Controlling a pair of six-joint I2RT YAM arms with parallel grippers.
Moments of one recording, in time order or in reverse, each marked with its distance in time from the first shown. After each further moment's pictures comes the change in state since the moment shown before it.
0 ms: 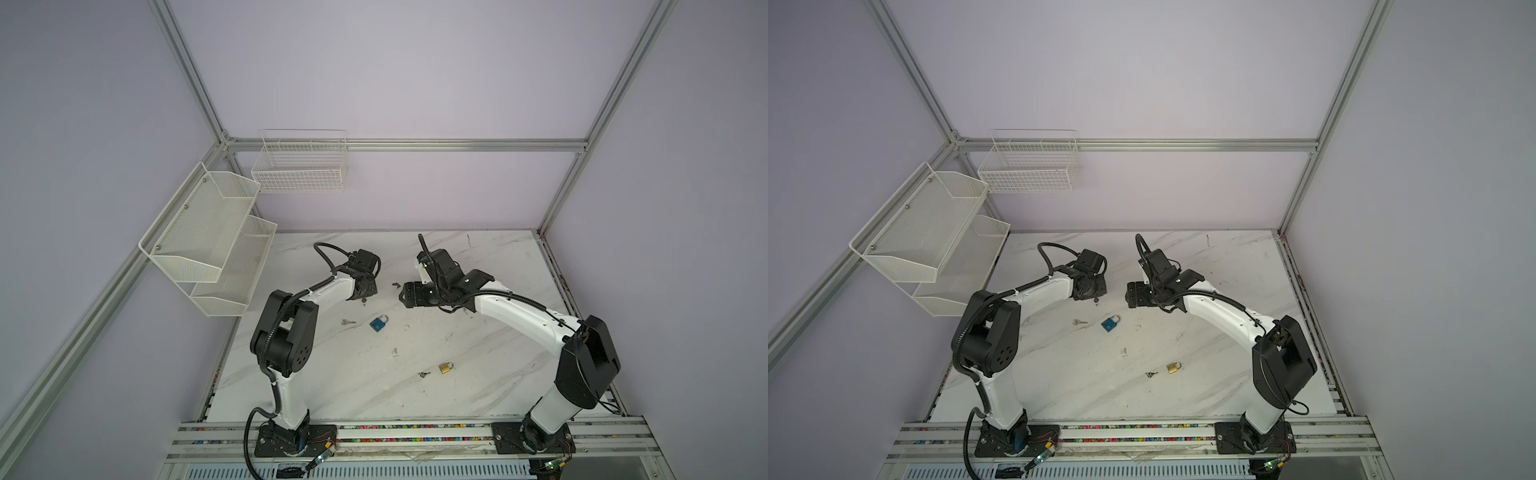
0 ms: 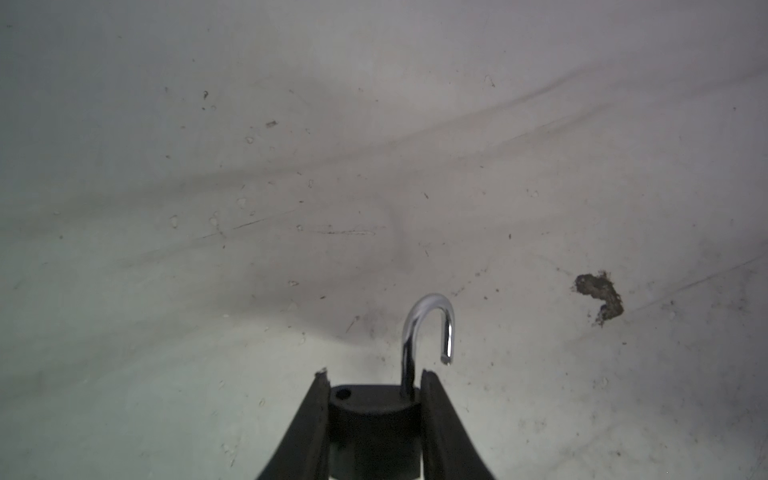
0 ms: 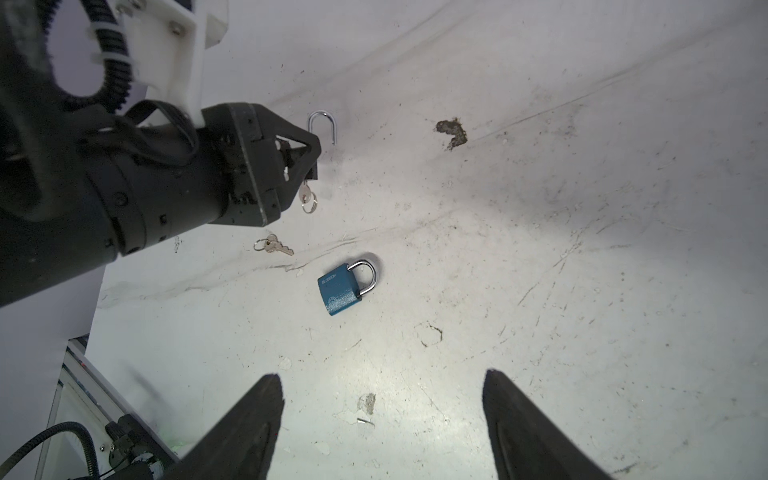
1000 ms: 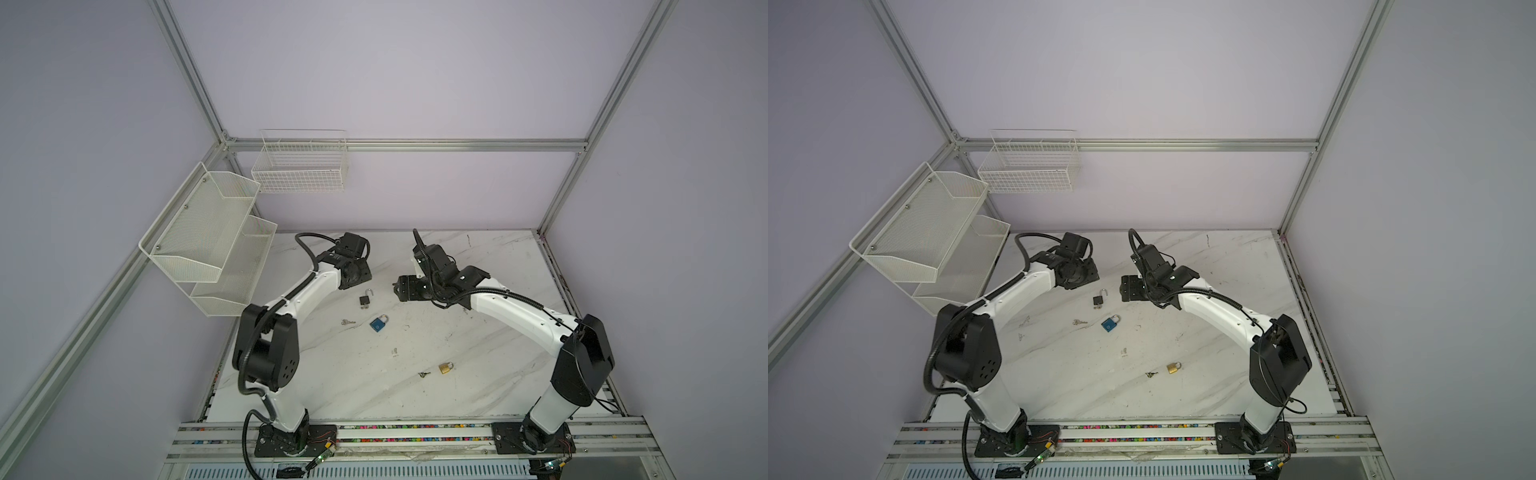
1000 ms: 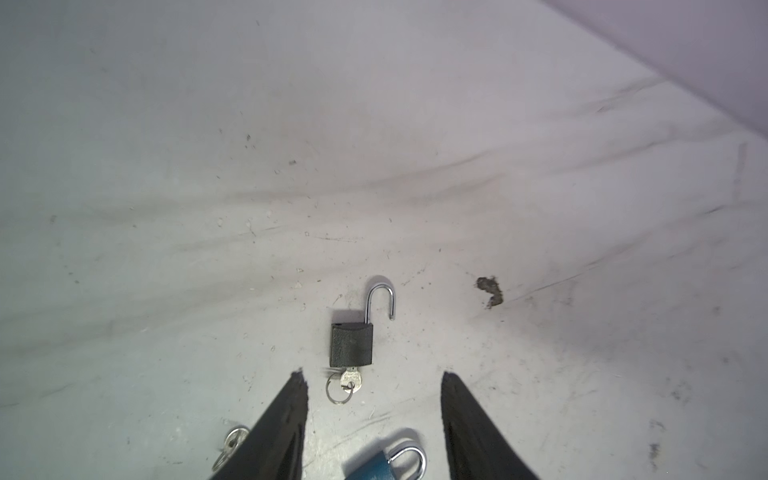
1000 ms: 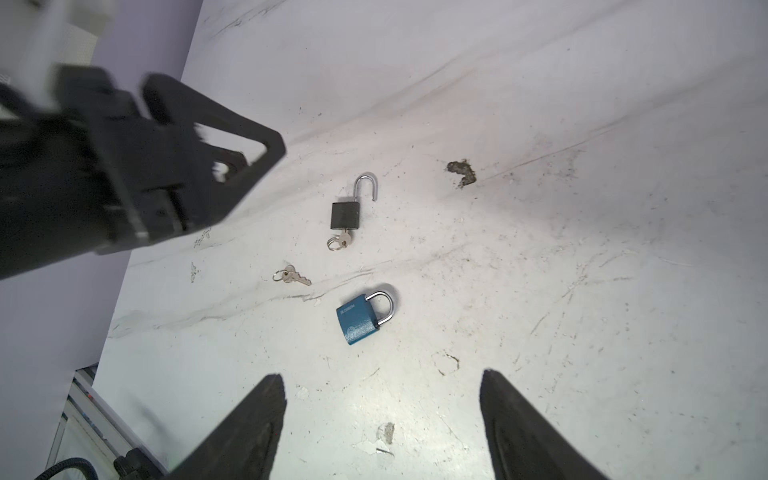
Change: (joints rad) left arm 0.075 -0.275 0.020 -0.134 0.102 -0.076; right arm 0.079 0.059 0.114 0.000 0.084 0.043
